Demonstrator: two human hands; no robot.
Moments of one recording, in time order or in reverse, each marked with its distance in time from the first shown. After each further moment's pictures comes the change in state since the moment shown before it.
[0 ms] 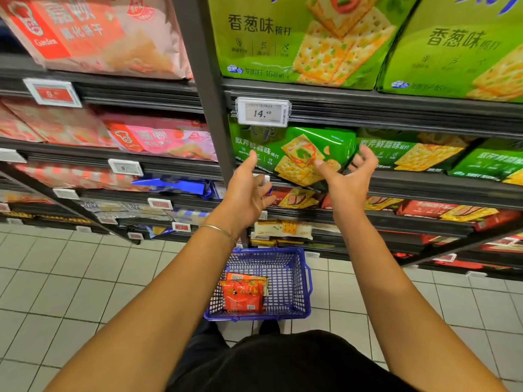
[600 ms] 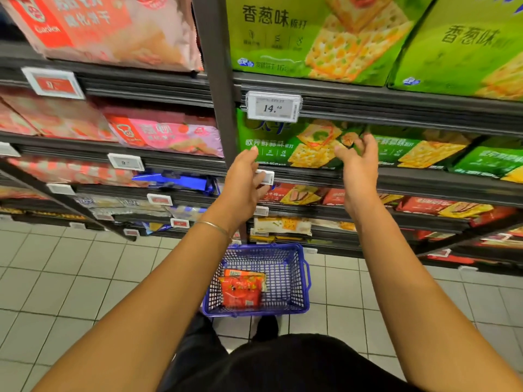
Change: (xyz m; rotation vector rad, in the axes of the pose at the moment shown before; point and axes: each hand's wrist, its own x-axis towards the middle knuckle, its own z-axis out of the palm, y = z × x) left_hand -0.009 0.012 -0.015 0.083 0.018 0.130; right_hand 0.011 -0.024 0.009 0.000 -0.020 0.111
